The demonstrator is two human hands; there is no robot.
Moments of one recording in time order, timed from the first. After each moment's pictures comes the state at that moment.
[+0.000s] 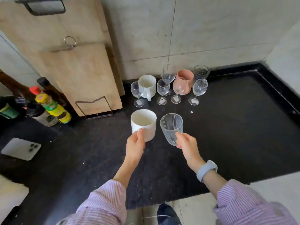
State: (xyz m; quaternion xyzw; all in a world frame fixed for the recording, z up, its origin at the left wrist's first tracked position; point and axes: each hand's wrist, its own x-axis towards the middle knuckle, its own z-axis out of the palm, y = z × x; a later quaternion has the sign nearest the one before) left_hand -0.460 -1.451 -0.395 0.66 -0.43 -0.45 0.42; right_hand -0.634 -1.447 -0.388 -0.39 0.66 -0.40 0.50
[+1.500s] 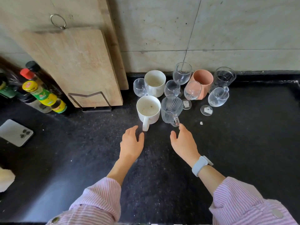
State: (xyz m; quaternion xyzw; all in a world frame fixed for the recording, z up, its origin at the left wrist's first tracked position) left_hand -0.468 -1.515 -0.439 0.80 -0.47 -0.32 0.20; right_hand -0.642 -1.548 -0.412 -0.61 0.70 -0.10 0.36
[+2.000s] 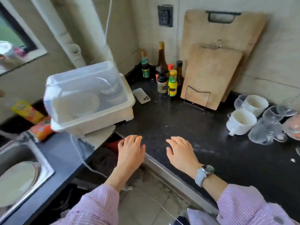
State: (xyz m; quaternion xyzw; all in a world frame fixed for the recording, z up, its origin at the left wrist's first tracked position) left_hand -0.329 -1.201 -0.352 0.91 -0.39 -0.03 0.10; right_hand -0.465 -1.339 -0.352 -0.93 0.28 0.01 0.23
